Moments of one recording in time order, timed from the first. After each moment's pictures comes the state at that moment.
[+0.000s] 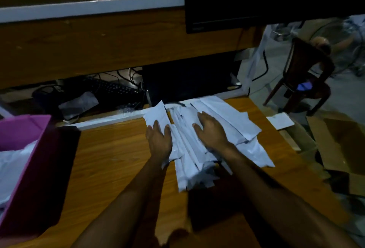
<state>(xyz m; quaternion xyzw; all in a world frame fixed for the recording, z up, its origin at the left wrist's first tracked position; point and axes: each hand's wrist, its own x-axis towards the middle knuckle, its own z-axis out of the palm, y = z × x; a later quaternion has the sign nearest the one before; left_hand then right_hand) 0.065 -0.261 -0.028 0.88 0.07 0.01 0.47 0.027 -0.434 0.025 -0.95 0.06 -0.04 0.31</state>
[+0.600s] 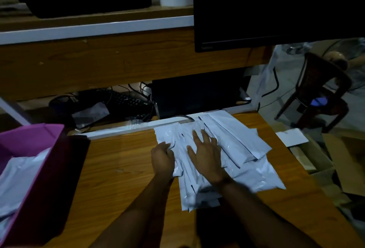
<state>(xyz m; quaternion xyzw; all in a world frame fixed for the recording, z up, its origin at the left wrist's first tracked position) 0.065 -0.250 -0.055 0.89 0.06 0.07 0.45 0.023 -0.396 0.004 -0.98 0.07 -0.03 0.17</state>
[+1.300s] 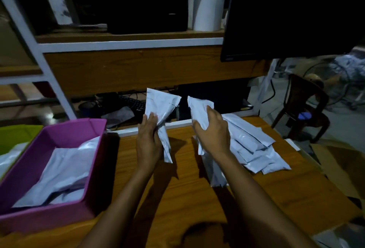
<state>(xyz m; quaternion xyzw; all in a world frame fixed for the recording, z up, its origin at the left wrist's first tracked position) -0.015 -0.094 0.082 0.83 -0.12 0.27 0.48 -0.055 -0.278 0.129 -0.91 0.12 -0.23 0.33</state>
